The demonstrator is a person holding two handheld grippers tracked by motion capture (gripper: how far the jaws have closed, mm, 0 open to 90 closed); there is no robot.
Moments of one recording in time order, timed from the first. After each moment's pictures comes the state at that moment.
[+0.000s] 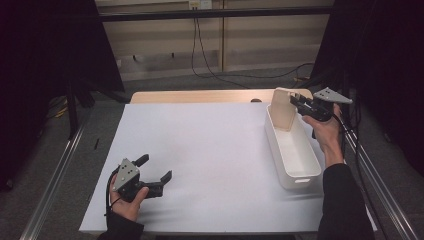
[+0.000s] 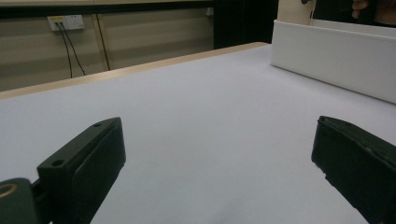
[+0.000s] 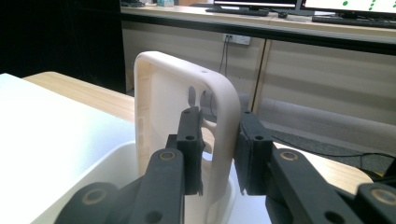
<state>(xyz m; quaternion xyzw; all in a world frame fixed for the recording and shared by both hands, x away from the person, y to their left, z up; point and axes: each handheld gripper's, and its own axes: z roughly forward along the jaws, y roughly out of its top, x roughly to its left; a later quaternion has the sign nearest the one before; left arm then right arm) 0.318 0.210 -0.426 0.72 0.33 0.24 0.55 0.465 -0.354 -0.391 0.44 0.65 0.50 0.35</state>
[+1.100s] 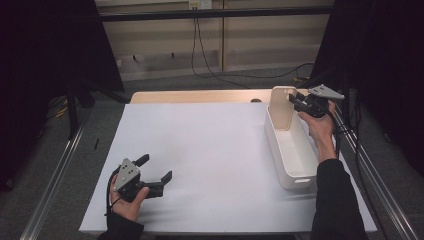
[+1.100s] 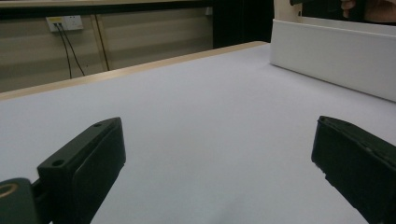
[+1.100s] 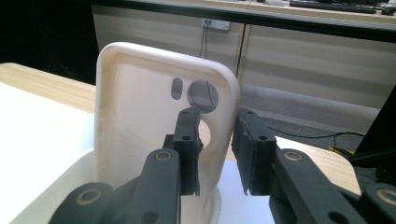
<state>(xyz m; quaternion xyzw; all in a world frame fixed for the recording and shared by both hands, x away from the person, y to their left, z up) 0.318 0.209 -0.427 0.73 0.33 0.24 0.55 0.482 -0.345 -0.394 0.48 0.65 0.47 0.36</state>
